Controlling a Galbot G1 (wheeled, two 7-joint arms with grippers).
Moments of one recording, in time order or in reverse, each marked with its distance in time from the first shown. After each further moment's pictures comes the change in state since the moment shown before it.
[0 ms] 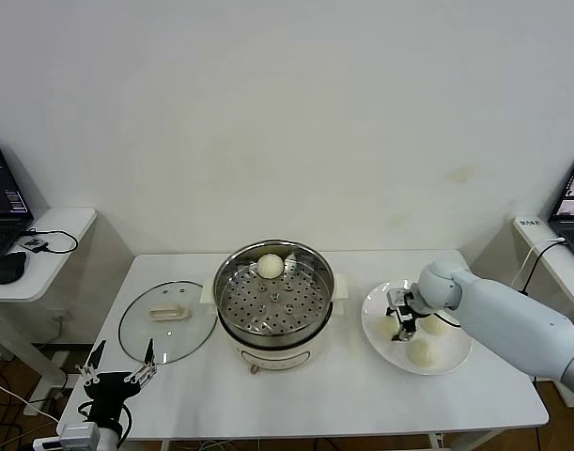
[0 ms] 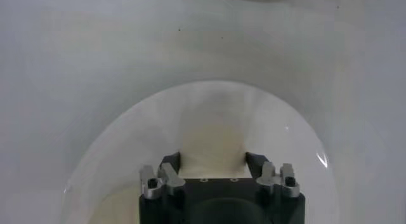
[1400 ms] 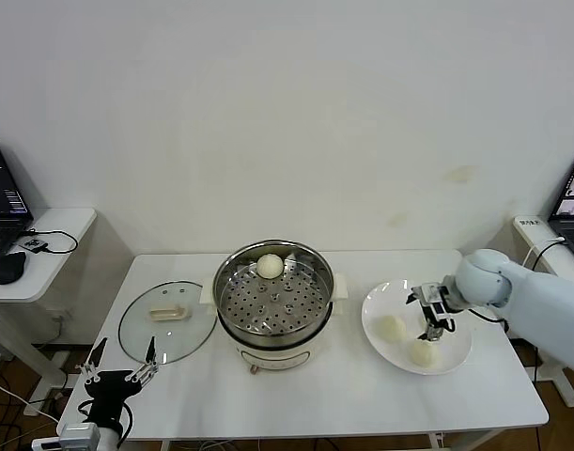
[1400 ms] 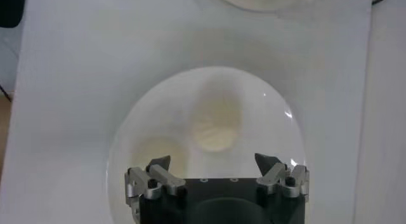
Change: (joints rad) left arm 0.008 0.005 0.001 -0.023 0.002 0.003 0.000; right arm 0.081 -0.162 -0.062 0.168 0.055 0.011 0.015
